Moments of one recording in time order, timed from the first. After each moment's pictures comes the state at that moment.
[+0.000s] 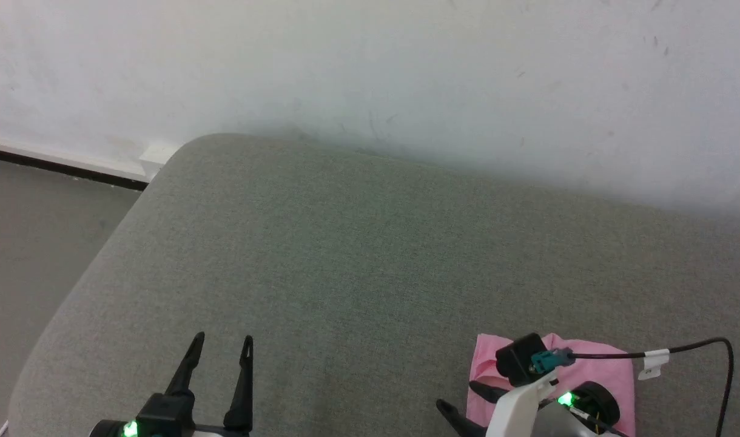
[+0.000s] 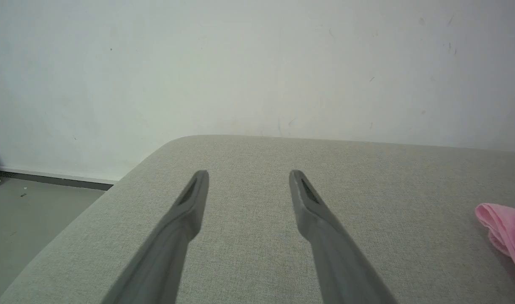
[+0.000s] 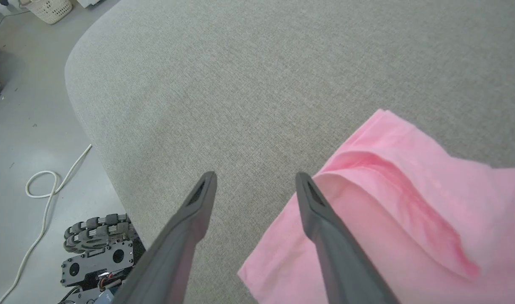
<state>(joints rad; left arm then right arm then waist) 0.15 0.18 -0.13 0.05 -0.12 0.04 -0.26 -0.02 -0.17 0.44 0.12 0.42 0.13 0.49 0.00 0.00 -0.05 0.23</state>
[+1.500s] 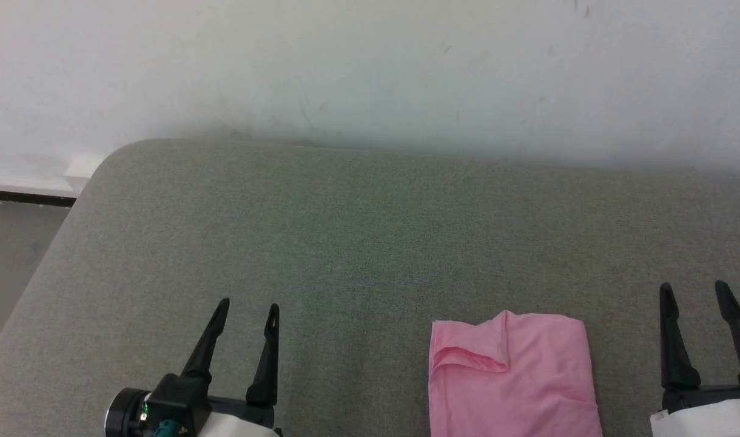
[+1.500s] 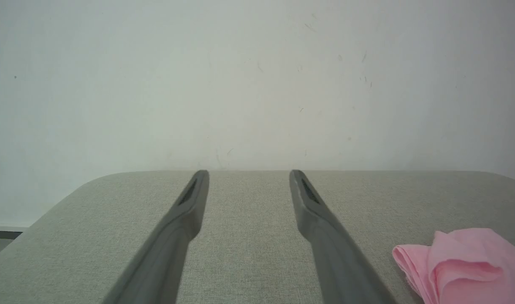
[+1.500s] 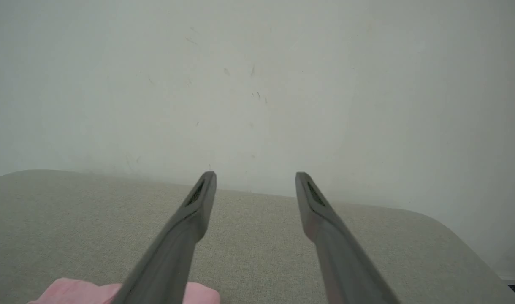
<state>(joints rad) 0.12 0.10 -0.13 -0.04 -0.10 -0.02 -0.26 0.19 -0.06 -0.18 -0.18 0.06 0.13 -0.19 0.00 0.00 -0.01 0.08</state>
